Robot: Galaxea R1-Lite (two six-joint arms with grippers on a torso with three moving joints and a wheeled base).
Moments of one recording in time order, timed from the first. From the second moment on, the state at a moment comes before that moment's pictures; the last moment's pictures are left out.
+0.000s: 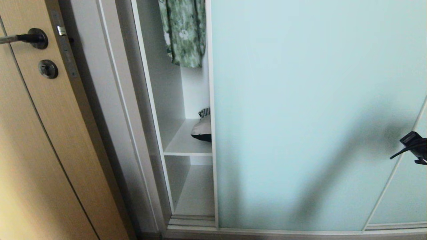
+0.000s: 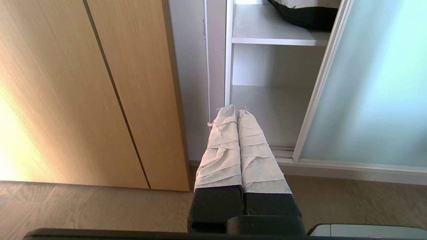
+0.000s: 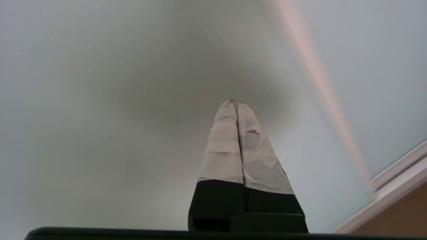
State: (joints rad) left arm 0.01 0.00 -0.06 0.16 0.00 0.01; right arm -0.61 2.38 -1.46 -0.65 0.21 0.55
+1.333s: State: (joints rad) left arm 0.01 0.00 -0.06 0.16 0.00 0.01; right arm -0.66 2.68 -1.93 -0.53 0.18 0.52
